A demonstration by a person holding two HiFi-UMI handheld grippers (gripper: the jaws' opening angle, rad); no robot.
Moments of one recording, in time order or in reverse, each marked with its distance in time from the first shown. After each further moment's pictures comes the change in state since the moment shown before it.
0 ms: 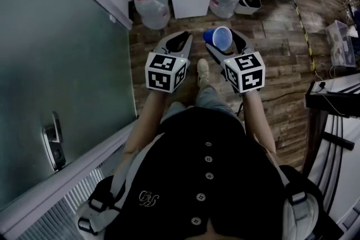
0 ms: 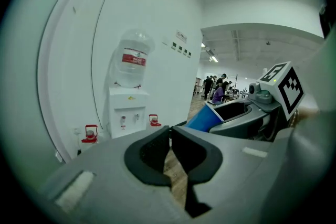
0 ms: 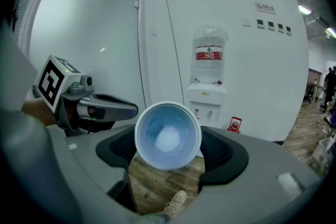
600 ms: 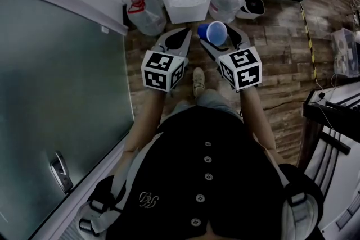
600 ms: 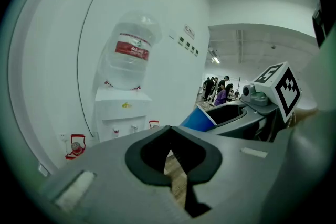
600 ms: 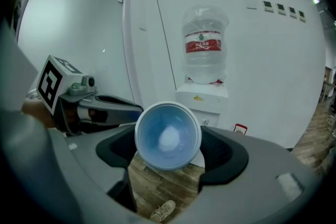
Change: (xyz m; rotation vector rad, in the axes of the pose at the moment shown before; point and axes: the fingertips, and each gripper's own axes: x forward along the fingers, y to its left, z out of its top) left arm 0.153 0.063 0.066 -0.034 0.002 -0.022; right arm 0.116 -0.119 0.058 0.002 0.037 0.070
